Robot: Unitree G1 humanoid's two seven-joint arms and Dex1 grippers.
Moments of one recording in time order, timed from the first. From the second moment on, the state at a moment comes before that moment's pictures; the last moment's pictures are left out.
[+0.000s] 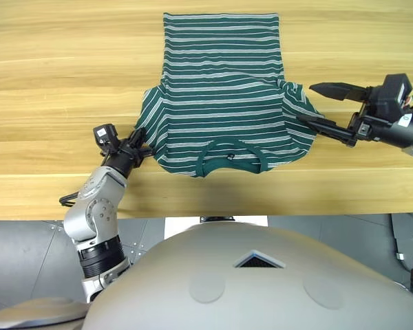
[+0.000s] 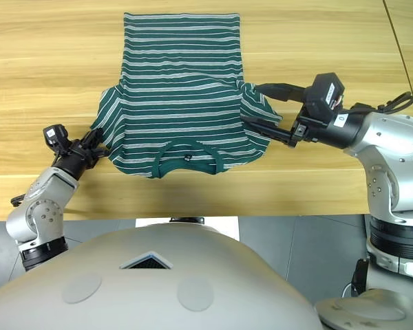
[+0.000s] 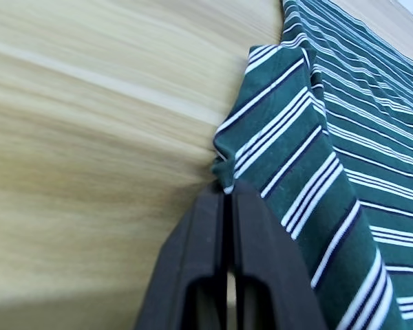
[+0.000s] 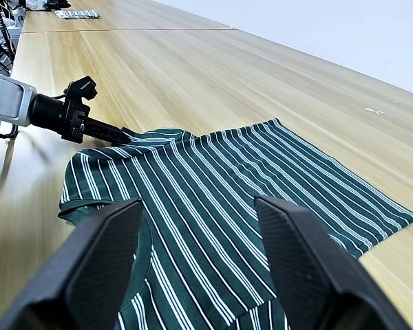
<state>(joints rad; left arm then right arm) 0.36 0.09 0.31 -0.40 -0.50 0.75 -0.23 0.12 -0.80 -0.19 -0.45 0.60 0.43 1.03</state>
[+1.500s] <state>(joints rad) 0.41 0.15 -0.26 -0.70 -0.26 0.75 -0.07 0.11 -0.41 -0.38 -0.44 0.58 1.32 0.31</state>
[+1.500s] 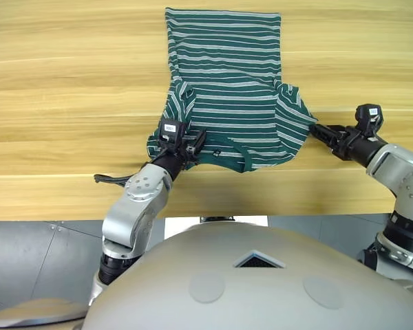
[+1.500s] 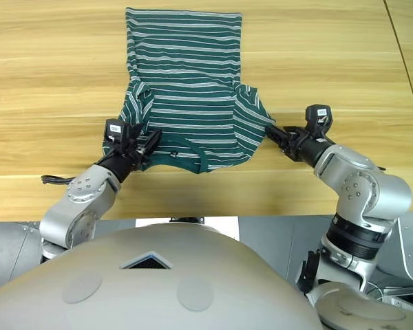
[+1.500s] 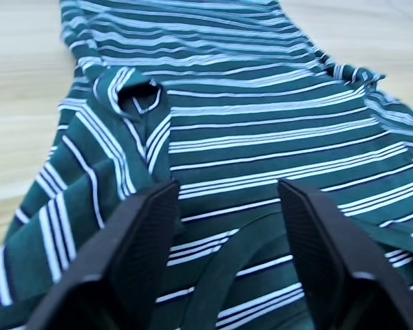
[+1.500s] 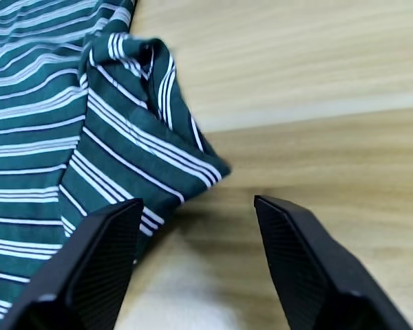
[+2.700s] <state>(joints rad) 0.47 0.17 -0.10 -0.92 -0.35 0.76 -0.08 0.14 -0.77 0.38 -0.32 -0.27 0.21 0.48</state>
